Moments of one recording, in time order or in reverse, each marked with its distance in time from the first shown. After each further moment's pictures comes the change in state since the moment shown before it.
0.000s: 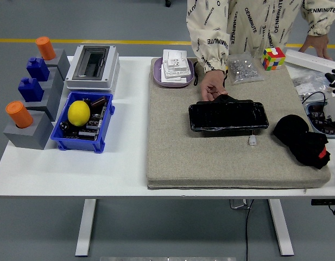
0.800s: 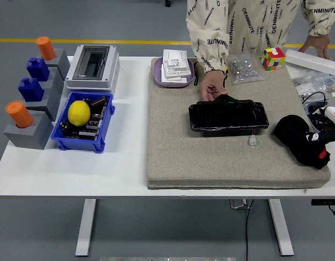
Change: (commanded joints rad) left arm 0.000 -0.001 0.002 0.000 -0.005 0.000 -0.001; right arm 0.065 -0.007 -0.198 -0.047 -0.856 0.097 -0.070
